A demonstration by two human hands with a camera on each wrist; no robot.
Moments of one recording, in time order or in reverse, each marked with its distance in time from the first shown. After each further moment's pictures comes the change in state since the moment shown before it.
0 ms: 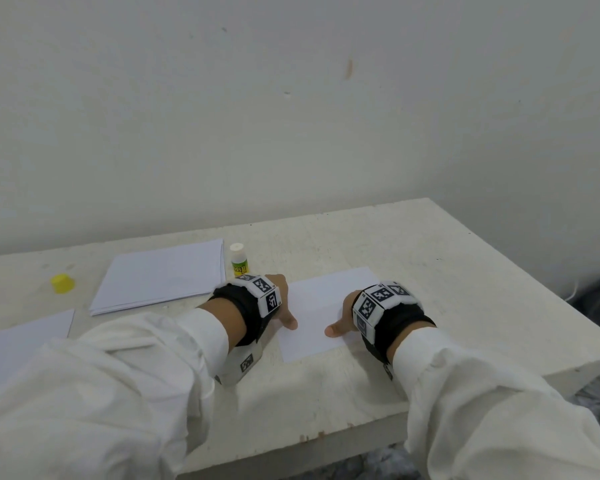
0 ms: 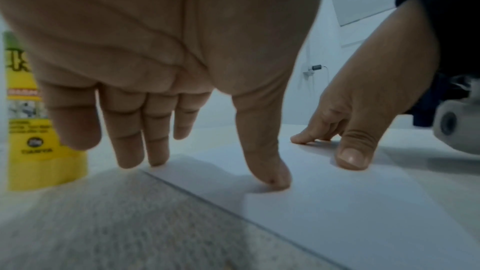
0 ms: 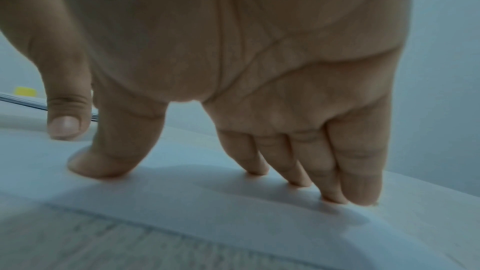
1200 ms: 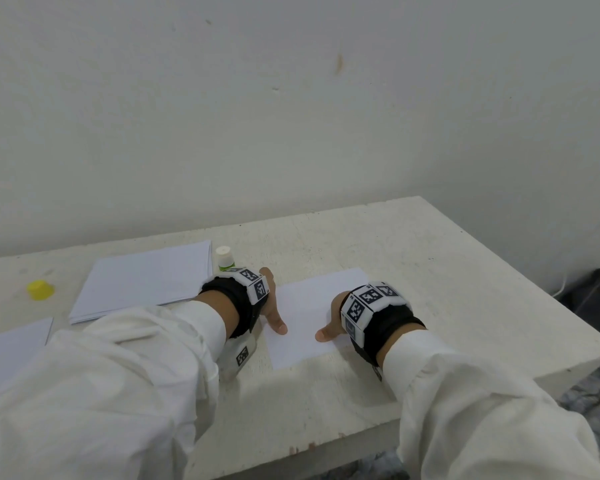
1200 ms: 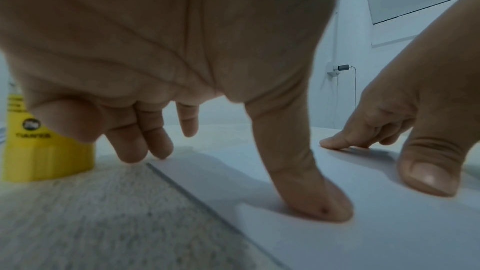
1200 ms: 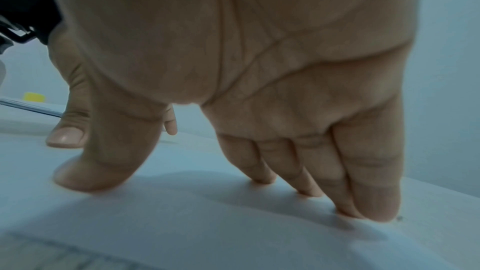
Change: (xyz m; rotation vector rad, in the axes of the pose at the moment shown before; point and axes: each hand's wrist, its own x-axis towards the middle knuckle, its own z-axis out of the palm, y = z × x) left_hand 0.007 0.004 -0.014 0.111 -0.044 -0.154; right_hand -0.013 -0.001 -0.020 0.272 -0.083 -0.059
